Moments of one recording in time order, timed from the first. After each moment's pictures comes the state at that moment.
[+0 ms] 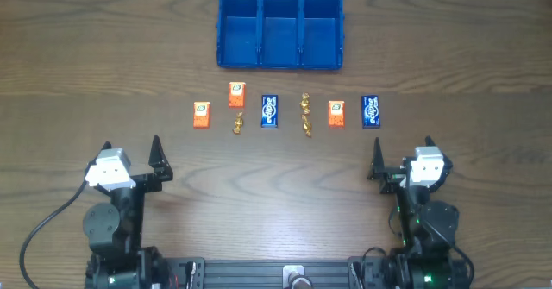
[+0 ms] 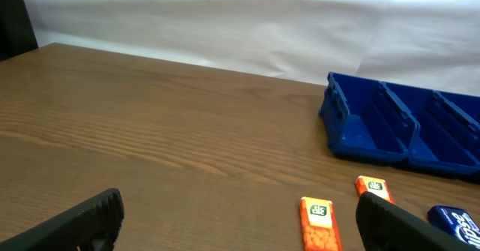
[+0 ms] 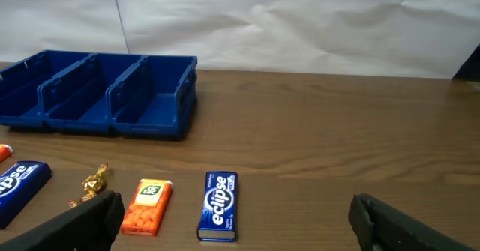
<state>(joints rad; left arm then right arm) 0.12 0.02 0.03 -0.13 0.07 -0.13 0.05 0.02 0.04 -0.16 0.03 -0.02</state>
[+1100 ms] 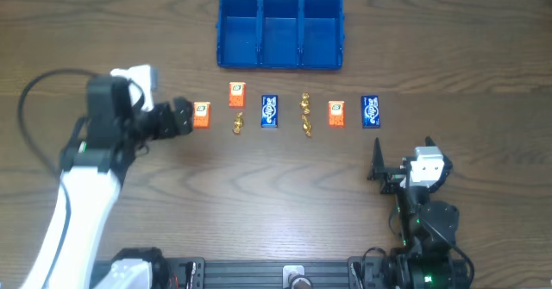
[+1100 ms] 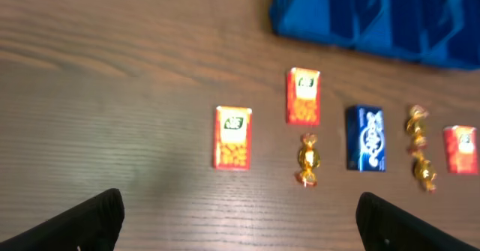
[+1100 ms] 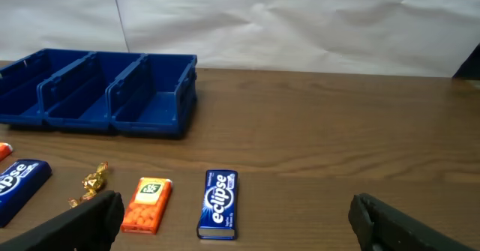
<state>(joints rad) -0.04 1.17 0.87 -0.60 0.21 -0.20 0.05 0.02 0.05 -0.17 0.03 -0.02</state>
